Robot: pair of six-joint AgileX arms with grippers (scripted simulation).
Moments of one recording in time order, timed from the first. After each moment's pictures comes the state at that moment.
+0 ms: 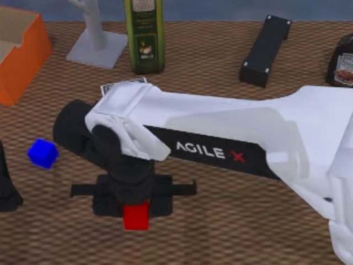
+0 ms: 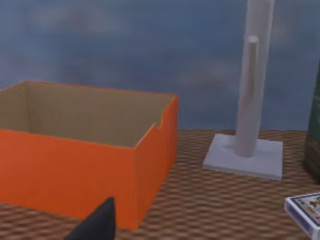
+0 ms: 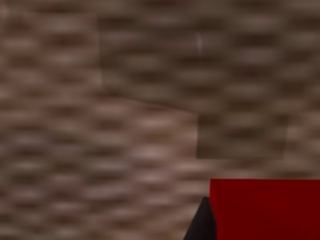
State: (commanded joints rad) left arm 0.00 0.00 0.00 0.00 0.00 0.00; right arm 1.03 2.32 1.91 -1.13 0.03 1.04
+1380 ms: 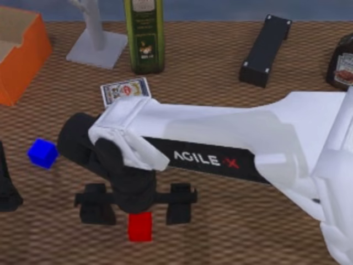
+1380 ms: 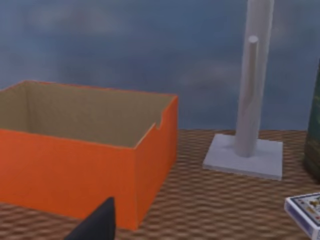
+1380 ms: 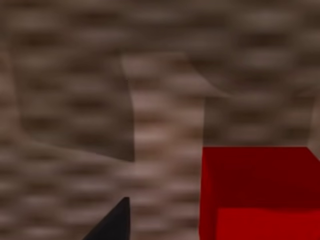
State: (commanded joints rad) left arm 0.00 0.00 0.00 0.00 0.00 0.00; right arm 1.03 2.34 1.86 -1.08 0.04 1.04
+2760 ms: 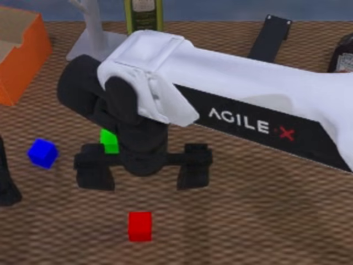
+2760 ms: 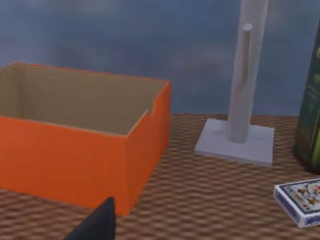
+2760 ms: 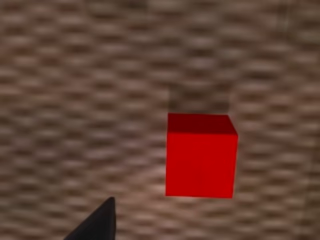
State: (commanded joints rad) left arm -0.02 0.09 0.09 -0.06 0.00 -0.02; right arm 0.99 2.20 1.98 -1.27 0.07 0.99
